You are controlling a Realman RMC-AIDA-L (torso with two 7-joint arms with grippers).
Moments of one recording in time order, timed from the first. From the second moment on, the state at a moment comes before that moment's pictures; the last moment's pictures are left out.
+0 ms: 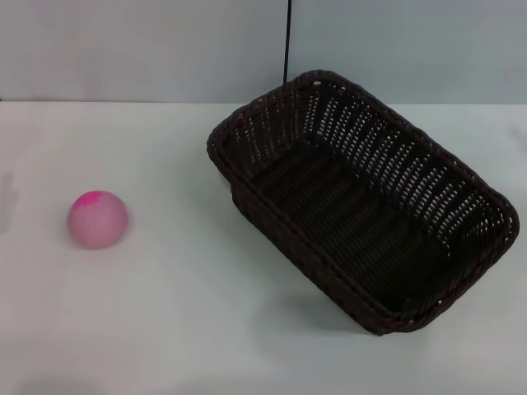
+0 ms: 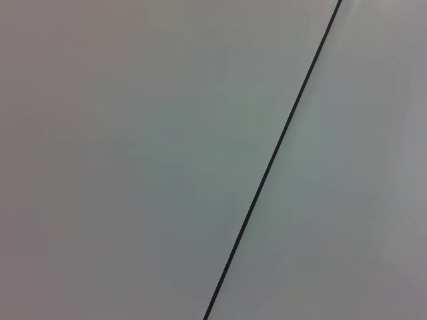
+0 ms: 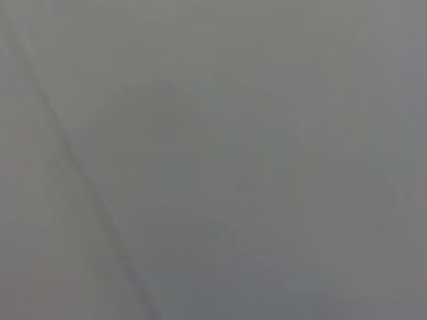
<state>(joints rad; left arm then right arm) -0.18 -2.06 -0.55 -0.04 1.90 1.73 -0.68 0.33 2.01 -0.36 -0.86 -1.67 -1.59 1.68</state>
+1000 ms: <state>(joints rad) -0.17 -2.06 -0.54 -0.05 1.90 1.72 -0.70 0.77 1.89 -0.65 -1.13 -2.48 -1.87 2.25</state>
